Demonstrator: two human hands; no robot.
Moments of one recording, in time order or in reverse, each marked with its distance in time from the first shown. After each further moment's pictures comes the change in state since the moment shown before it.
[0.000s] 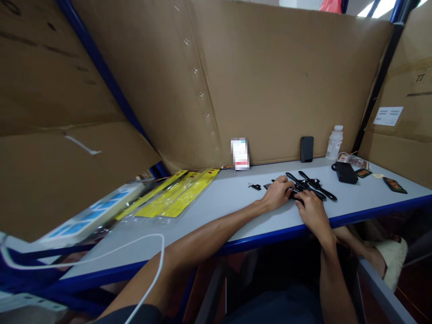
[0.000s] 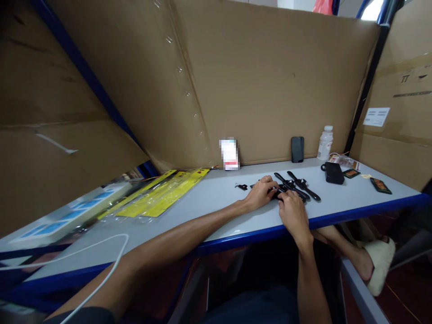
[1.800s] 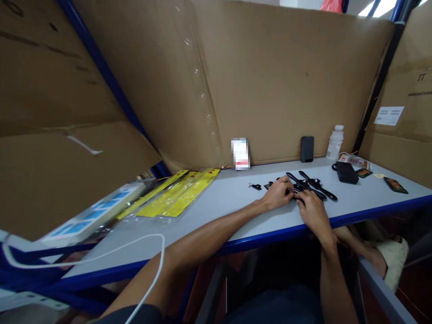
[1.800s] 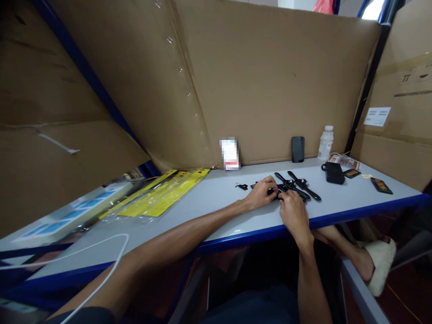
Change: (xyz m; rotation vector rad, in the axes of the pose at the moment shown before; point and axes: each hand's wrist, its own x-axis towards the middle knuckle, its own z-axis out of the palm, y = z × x) left_hand 0.000 -0.004 0.001 -0.161 0.026 0.096; right_hand 0.001 0.000 0.000 0.016 -0.006 0.008
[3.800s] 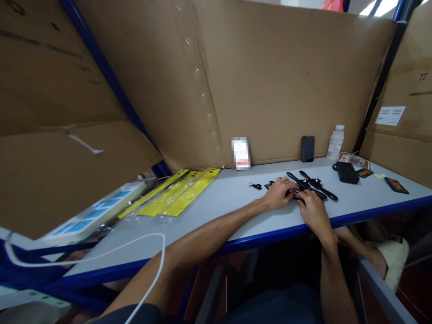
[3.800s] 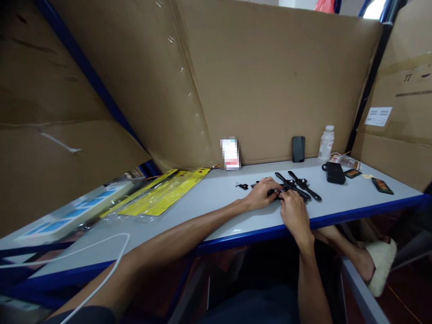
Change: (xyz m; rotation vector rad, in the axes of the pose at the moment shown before) left_hand -0.001 0.006 -0.006 0.055 -0.069 0.091; right_hand 0.001 0.002 0.001 -0.018 -0.012 -0.009
